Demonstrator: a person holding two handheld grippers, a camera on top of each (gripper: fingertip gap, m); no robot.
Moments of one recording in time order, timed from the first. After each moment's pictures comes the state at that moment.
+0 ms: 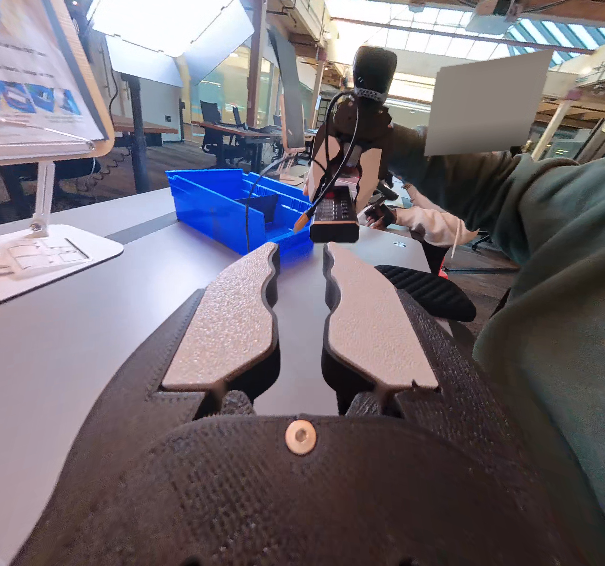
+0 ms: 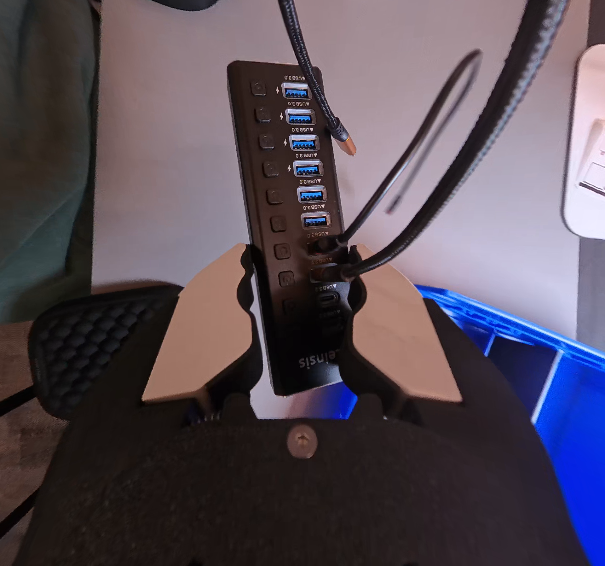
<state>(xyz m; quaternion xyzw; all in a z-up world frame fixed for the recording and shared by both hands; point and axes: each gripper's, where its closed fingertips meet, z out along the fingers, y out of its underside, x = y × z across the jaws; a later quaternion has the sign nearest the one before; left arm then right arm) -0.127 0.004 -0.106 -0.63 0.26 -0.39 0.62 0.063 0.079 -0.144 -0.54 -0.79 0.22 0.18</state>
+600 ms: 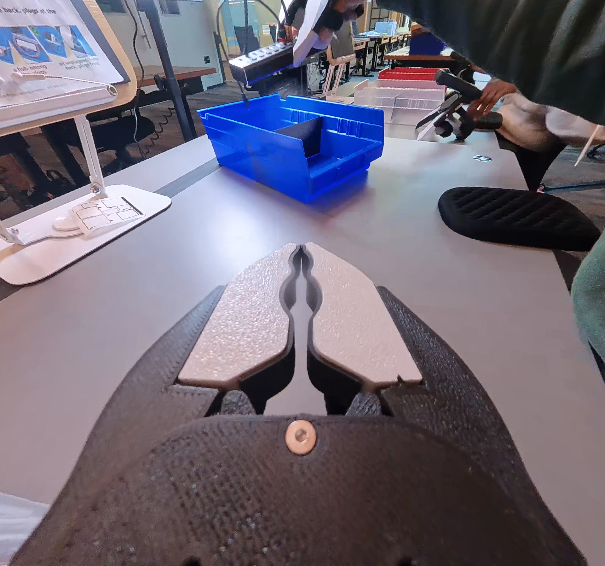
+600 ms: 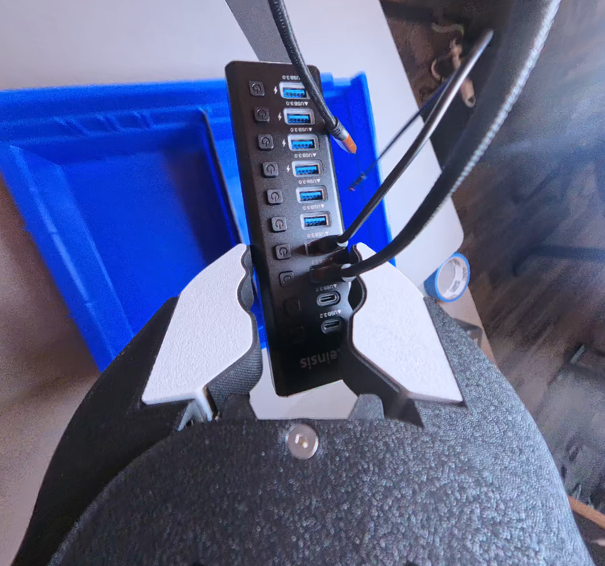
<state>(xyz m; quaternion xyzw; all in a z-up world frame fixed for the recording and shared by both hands) -0.121 0.024 -0.164 -0.70 0.31 -0.25 0.60 0.180 0.343 -0.112 -0.74 -0.61 -0.03 0.28</state>
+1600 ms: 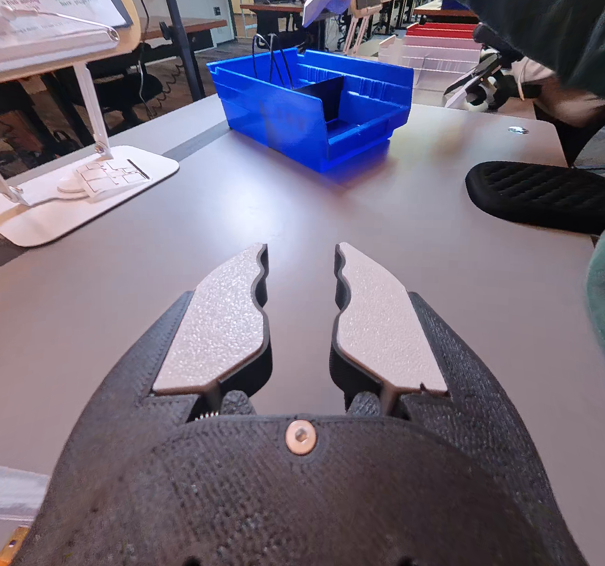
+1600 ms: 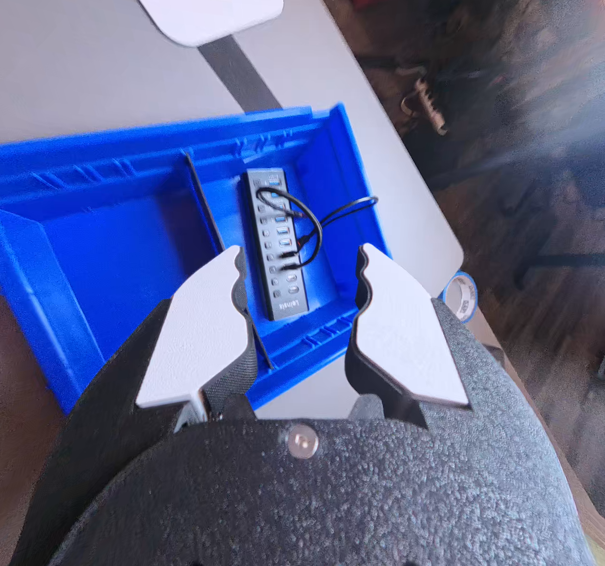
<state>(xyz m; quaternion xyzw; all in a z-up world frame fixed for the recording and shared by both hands) -0.129 0.033 -0.186 -0.73 0.30 -0.23 0.57 0.165 0.352 -0.119 -0.74 -0.57 0.01 0.36</state>
